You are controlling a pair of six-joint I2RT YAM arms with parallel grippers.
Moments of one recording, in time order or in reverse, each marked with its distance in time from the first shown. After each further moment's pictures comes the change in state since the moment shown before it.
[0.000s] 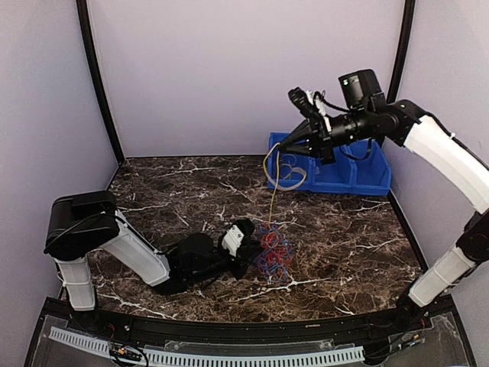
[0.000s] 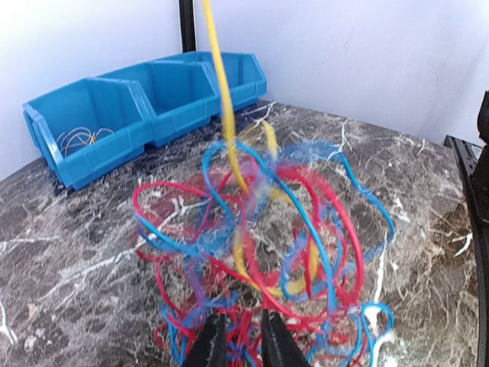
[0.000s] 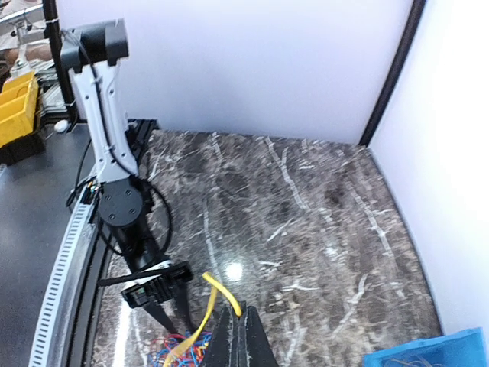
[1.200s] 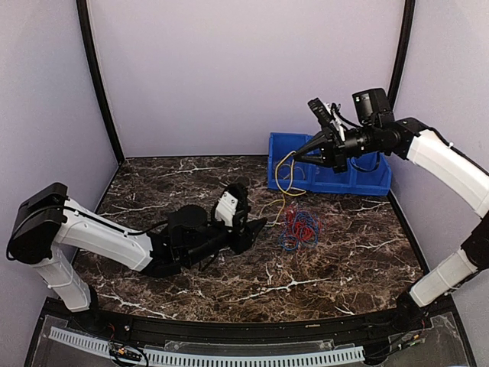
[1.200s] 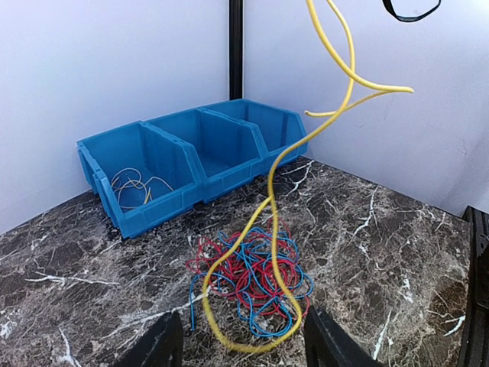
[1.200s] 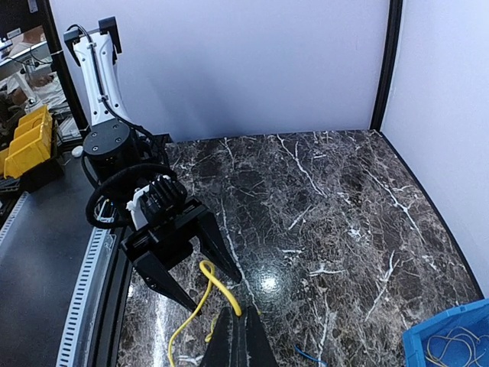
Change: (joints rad) left arm 0.000 -0.269 0.097 -0.312 -0.146 -0.045; right arm -0.174 -0.068 -0.182 0.130 -0.204 0.088
